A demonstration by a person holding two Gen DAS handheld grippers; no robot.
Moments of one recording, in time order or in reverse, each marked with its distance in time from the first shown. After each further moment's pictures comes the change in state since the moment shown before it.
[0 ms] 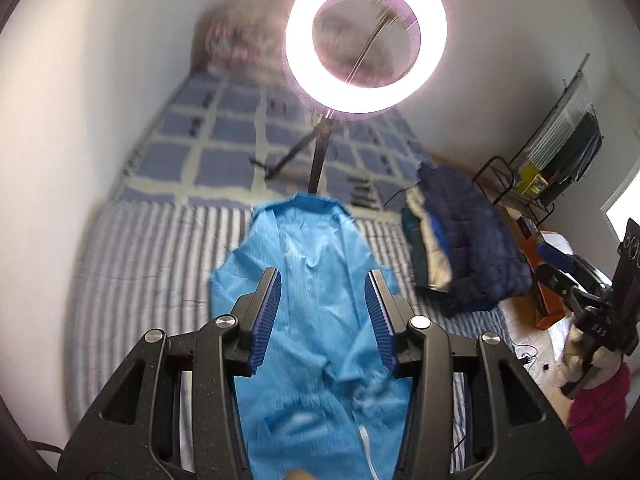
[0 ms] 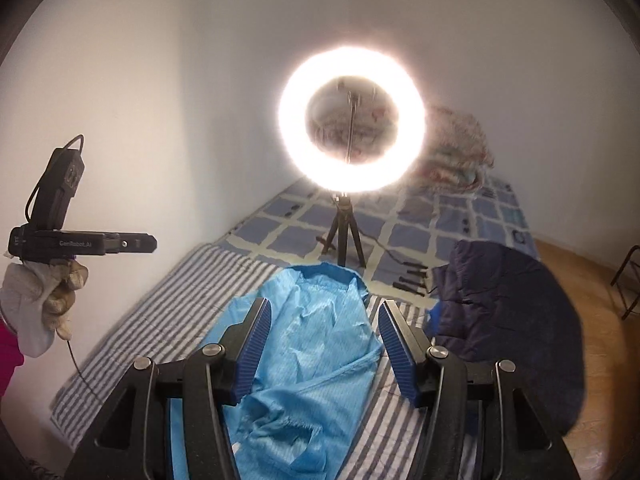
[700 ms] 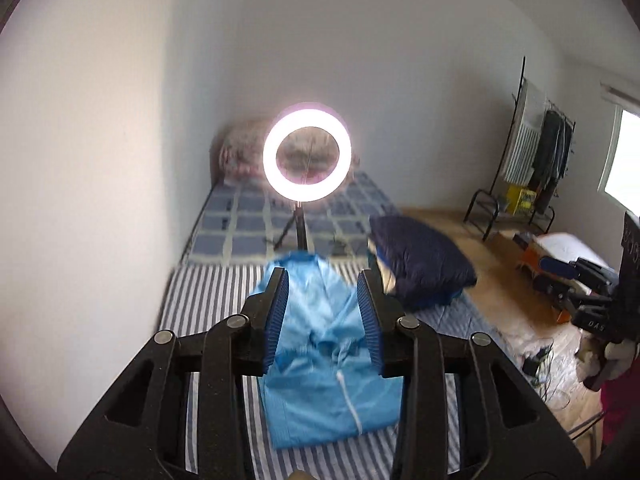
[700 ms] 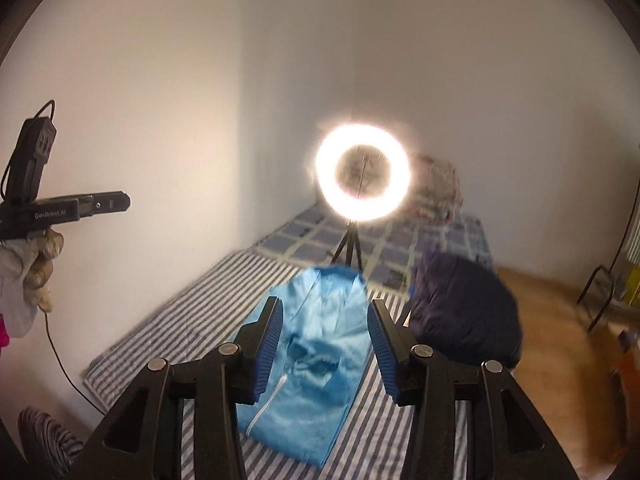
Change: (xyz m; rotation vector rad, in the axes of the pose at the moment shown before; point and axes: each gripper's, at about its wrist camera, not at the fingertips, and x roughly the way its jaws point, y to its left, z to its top) left arm -0.343 -0.136 -0.150 0.214 -0.390 0.098; right arm -0.297 0.109 -0.075 -0.104 -0.199 -0.085
